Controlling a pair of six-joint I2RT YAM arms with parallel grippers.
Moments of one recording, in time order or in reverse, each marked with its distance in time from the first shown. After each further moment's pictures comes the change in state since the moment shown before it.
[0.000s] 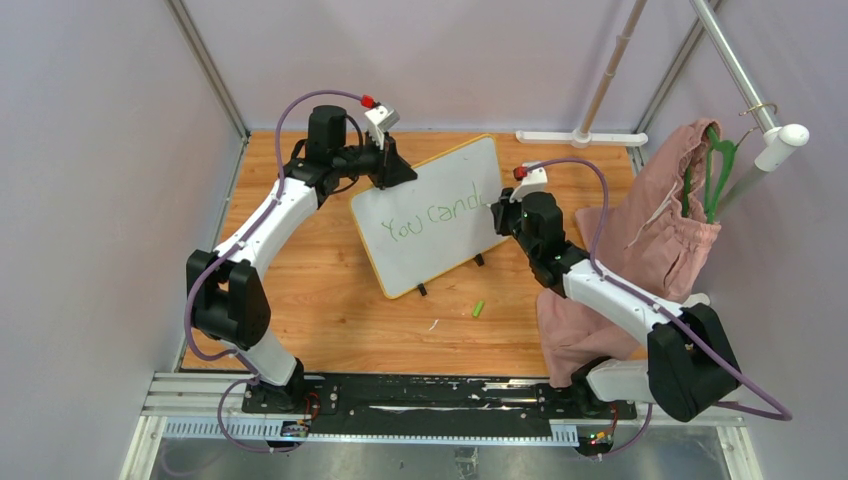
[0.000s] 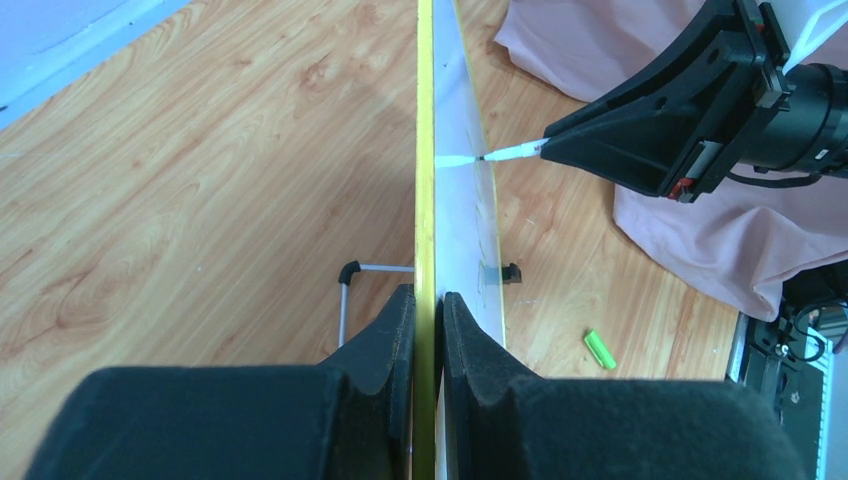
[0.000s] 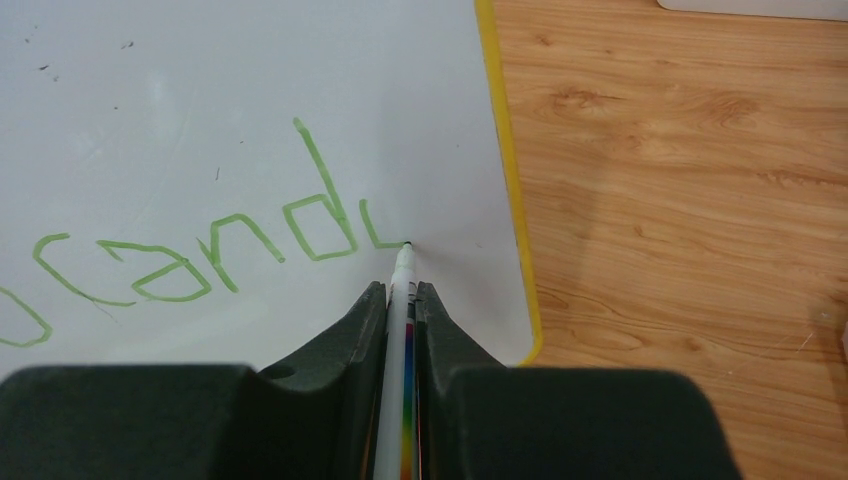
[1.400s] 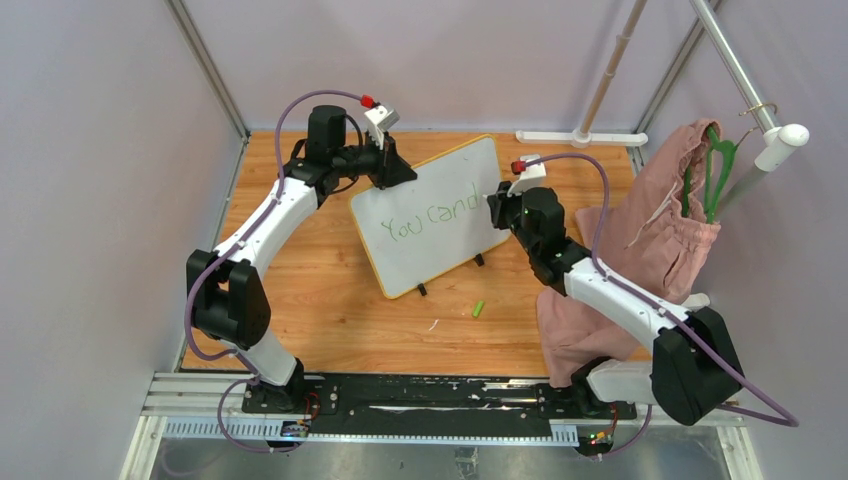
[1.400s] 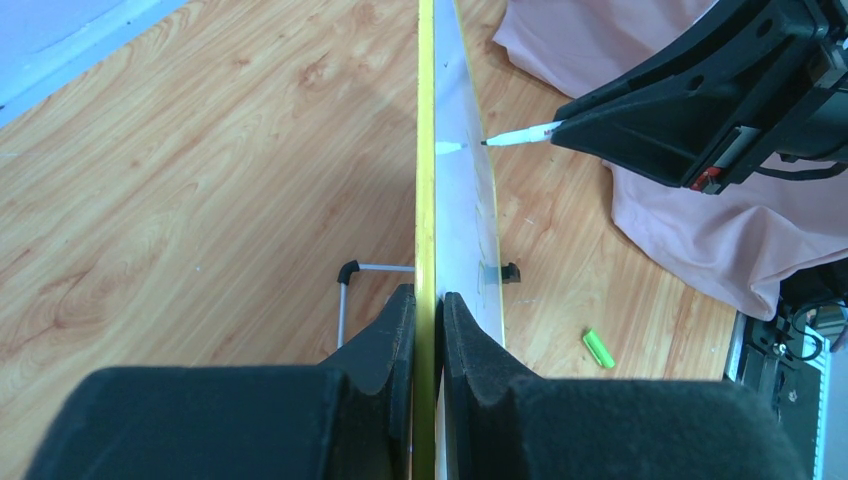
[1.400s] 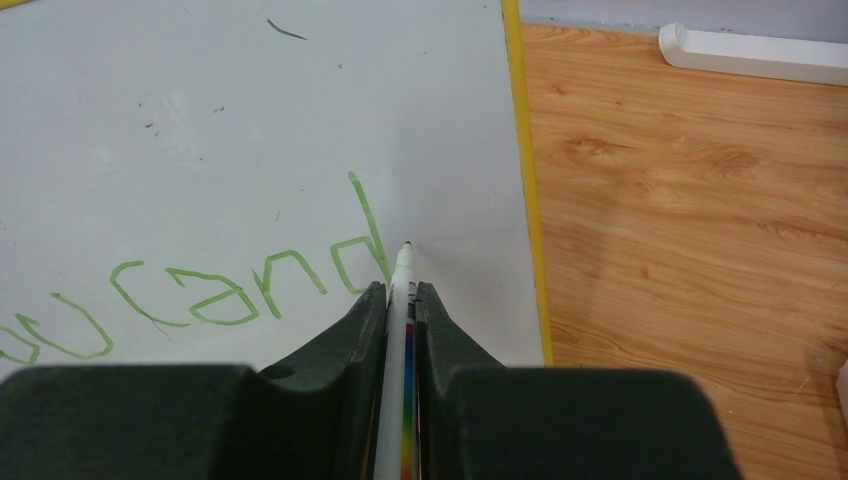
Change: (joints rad) left arm 0.002 0.001 0.000 -0.001 0.005 0.000; right arm 0.017 -0.022 0.046 -0.006 -0.003 -0.027
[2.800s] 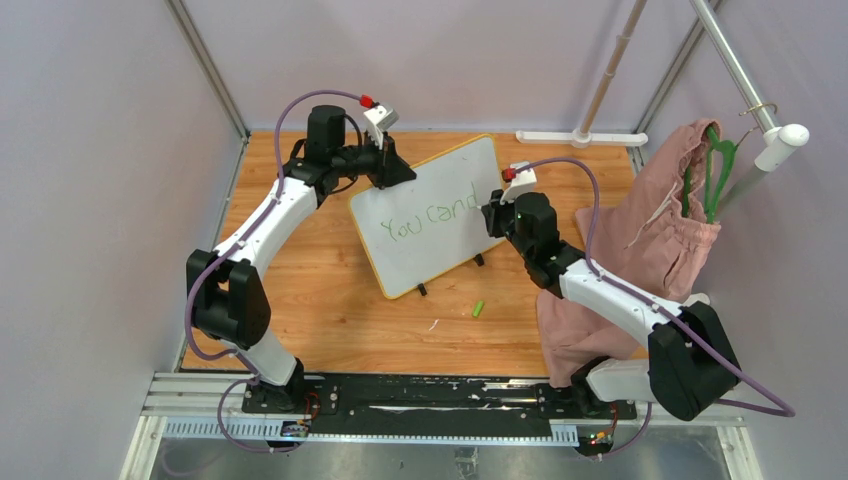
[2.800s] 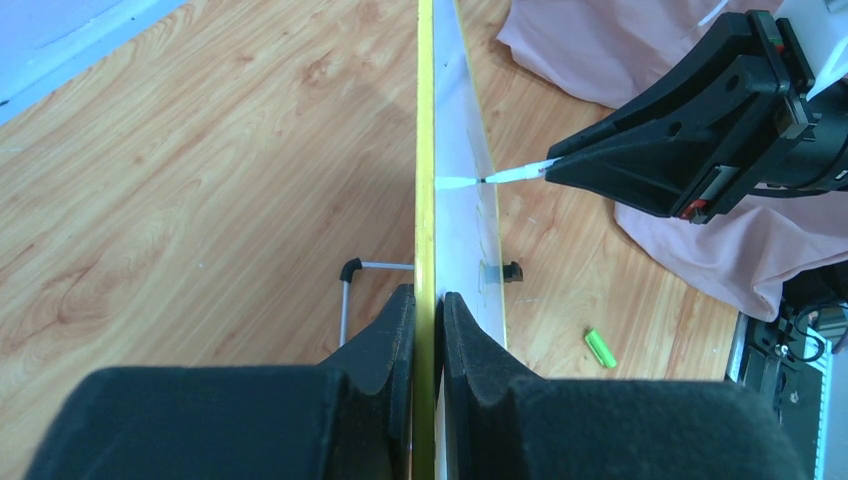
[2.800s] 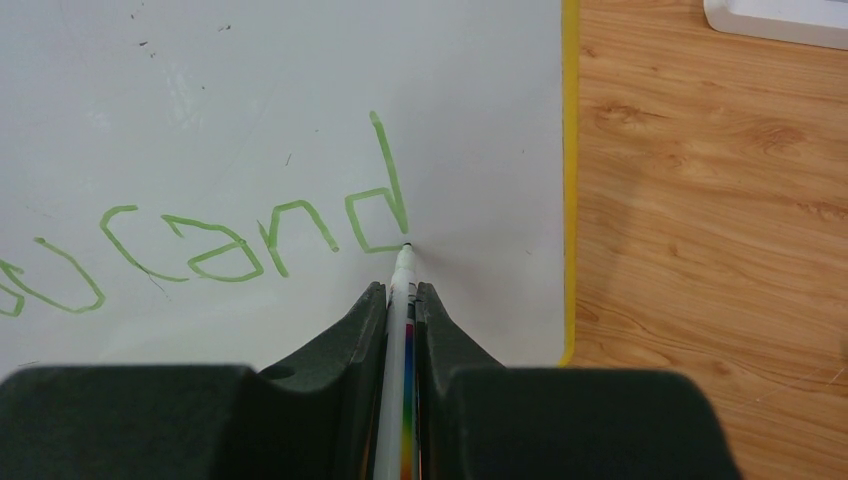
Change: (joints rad) left arm 0.004 0.000 0.000 -0.004 -0.003 0.000; right arm 0.025 0.027 -0.024 -0.008 -0.023 -0.010
